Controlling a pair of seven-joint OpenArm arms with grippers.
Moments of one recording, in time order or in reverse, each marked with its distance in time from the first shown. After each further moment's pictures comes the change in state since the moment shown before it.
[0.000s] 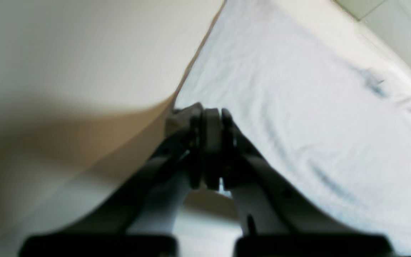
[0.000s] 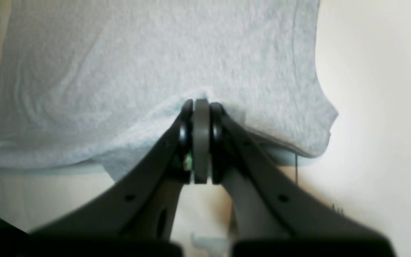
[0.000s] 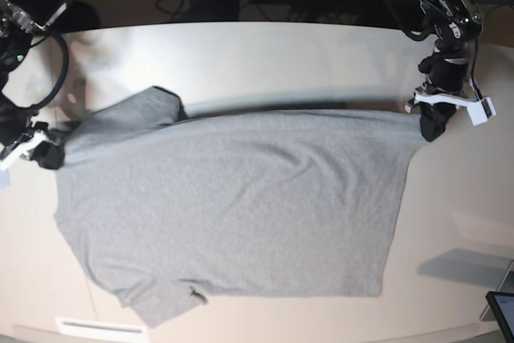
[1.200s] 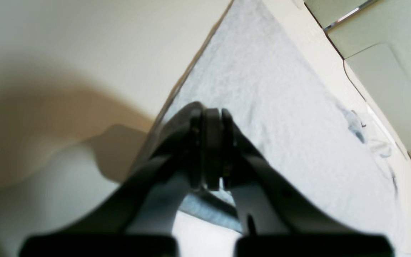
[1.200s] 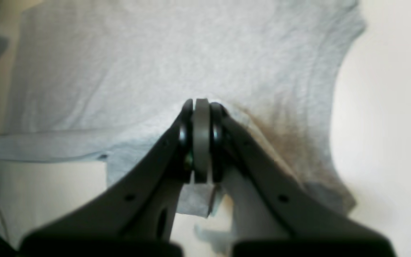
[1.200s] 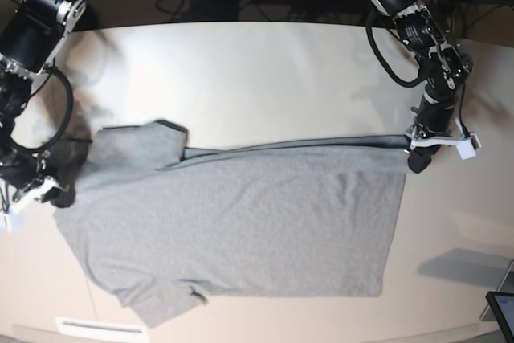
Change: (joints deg) left arm -17.0 -0.2 -0.1 -21.8 0.4 0.2 -0.5; right arm 12.0 3.5 -9.1 -17.8 -5.7 -0.2 8.6
